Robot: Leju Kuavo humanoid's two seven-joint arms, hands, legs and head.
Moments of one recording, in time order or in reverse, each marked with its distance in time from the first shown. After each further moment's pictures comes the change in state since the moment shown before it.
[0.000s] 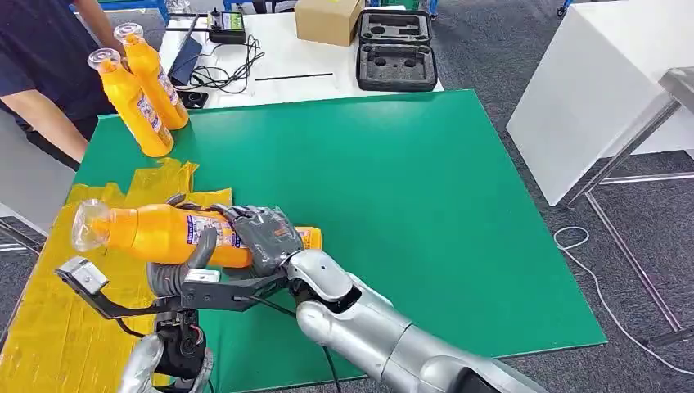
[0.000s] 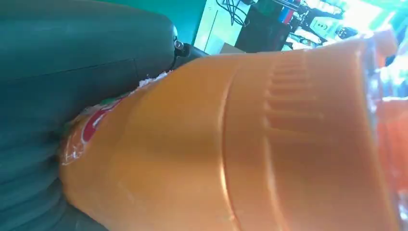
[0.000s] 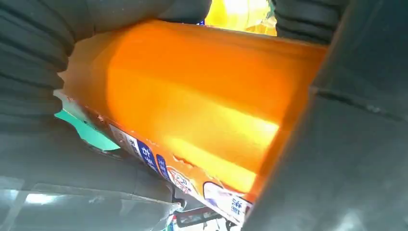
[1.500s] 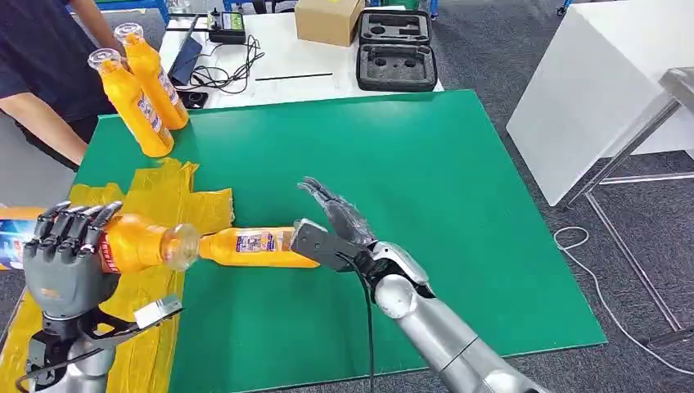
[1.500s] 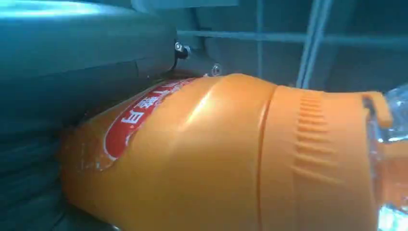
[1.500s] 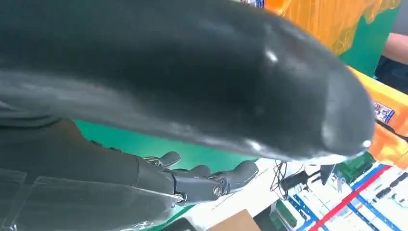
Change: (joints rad) left arm 0.019 0.118 0.445 0.004 -1.596 0.601 -0.275; right arm 0.156 -0.210 -0.411 -0.230 -0.227 0.163 -0.138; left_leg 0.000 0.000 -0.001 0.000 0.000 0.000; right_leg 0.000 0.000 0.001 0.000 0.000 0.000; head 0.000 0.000
